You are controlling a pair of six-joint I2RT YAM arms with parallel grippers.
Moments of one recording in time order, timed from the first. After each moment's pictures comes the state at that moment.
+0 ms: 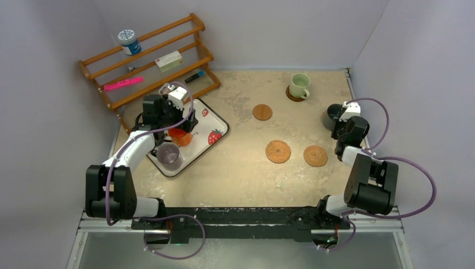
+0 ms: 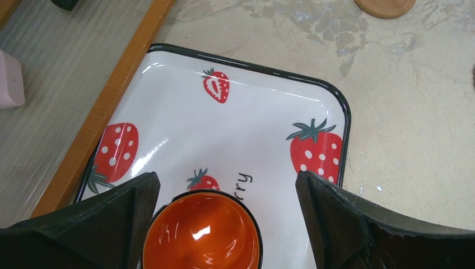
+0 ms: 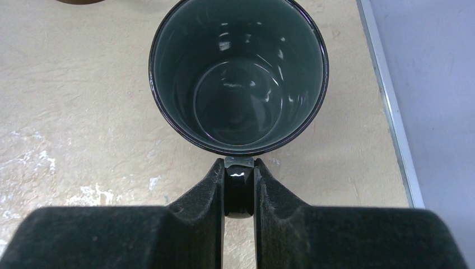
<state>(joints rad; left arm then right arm) -0.05 1.36 0.83 -0.02 0.45 0.22 -0.33 1.41 0.54 0.42 -0.16 -0.11</state>
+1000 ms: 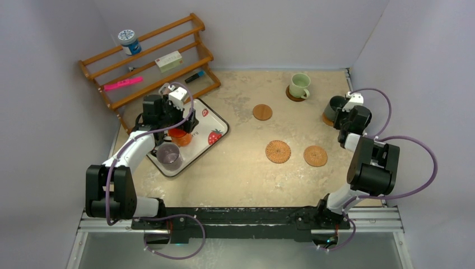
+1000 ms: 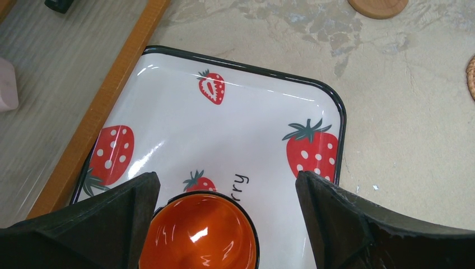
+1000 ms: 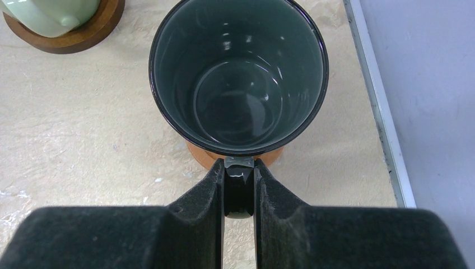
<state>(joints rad) -0.05 1.36 0.83 -0.01 0.47 0.22 -0.35 1.62 0.73 0.43 -0.18 -0.08</state>
